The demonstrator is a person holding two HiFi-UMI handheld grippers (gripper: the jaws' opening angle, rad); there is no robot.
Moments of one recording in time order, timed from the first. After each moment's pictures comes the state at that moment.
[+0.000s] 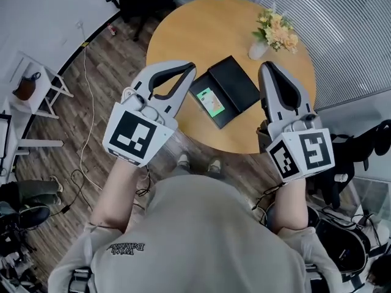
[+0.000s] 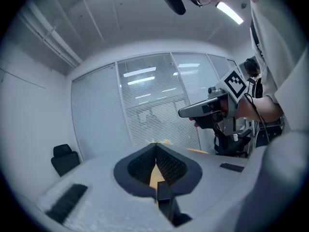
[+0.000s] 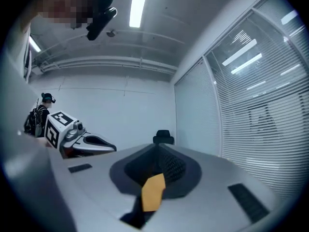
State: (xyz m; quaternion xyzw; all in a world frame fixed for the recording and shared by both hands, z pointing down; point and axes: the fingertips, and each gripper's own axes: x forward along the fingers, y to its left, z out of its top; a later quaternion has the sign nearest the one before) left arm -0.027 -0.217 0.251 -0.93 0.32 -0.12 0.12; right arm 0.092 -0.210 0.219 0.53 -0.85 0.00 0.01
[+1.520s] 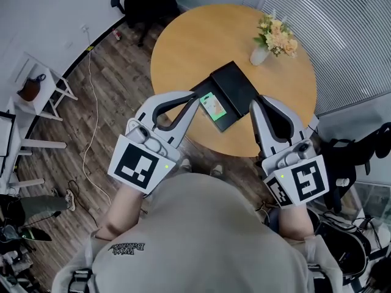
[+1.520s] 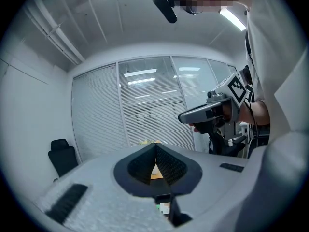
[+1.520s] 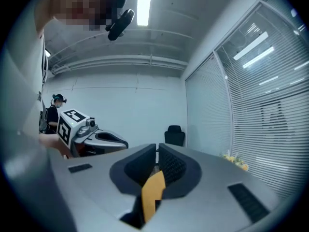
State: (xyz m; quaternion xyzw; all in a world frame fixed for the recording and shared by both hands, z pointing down) left arm -0.026 -0.163 0.255 -0.94 0.32 -0.11 0.09; right arm 0.070 -0.151 0.228 0.47 -0.88 0.00 0.04
